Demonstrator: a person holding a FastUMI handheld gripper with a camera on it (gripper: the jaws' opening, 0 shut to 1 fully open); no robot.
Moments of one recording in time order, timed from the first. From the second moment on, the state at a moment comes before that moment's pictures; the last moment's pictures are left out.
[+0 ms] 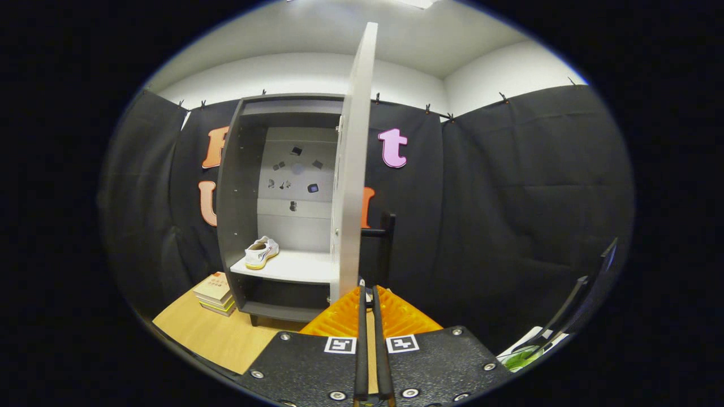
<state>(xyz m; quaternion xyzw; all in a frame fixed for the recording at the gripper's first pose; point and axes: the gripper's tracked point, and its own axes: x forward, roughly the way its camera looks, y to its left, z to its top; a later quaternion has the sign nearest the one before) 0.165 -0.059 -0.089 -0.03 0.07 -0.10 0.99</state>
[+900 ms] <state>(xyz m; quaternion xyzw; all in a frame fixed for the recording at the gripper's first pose) 0.122 0.046 -0.182 0.10 0.26 -0.03 0.96</state>
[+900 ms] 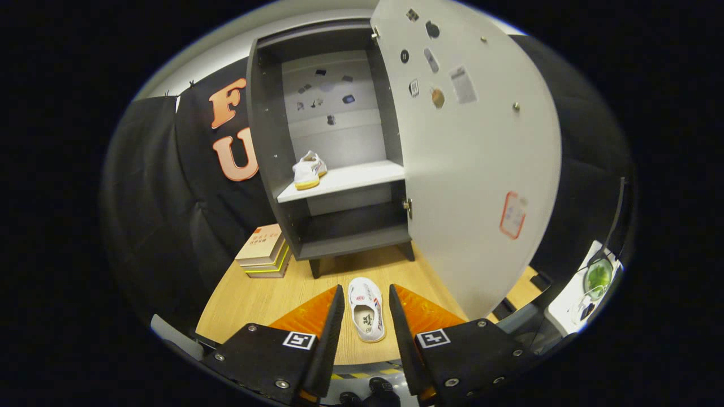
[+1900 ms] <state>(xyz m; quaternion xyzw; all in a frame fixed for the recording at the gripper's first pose) 0.151 0.068 -0.262 0.07 0.30 0.04 0.95</state>
